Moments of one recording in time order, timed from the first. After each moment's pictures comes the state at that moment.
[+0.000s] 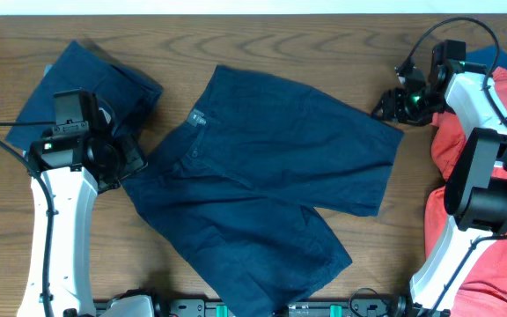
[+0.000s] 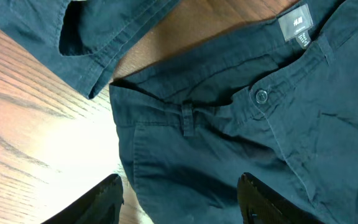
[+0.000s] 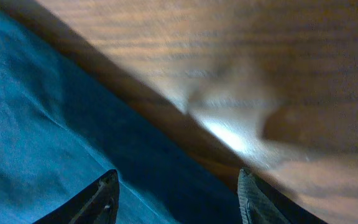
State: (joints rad) left arm 0.17 1.34 1.15 -1.07 0.10 -0.35; right arm -0.17 2.14 1.61 -0.90 -0.40 -0.11
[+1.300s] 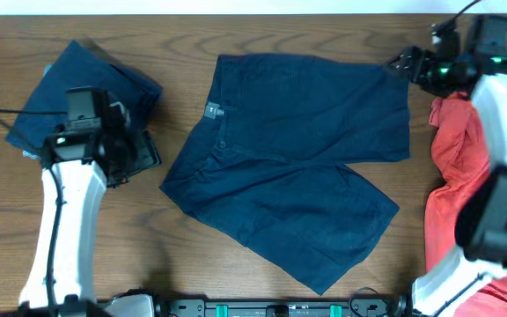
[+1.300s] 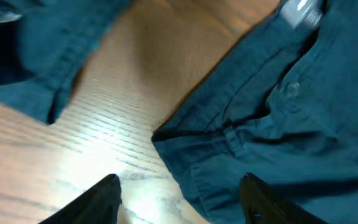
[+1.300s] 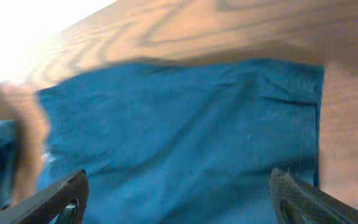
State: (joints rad) left arm 0.12 1.40 1.12 -0.99 0.15 -0.26; right arm -0.21 1.88 1.61 -0.74 -0.54 0.18
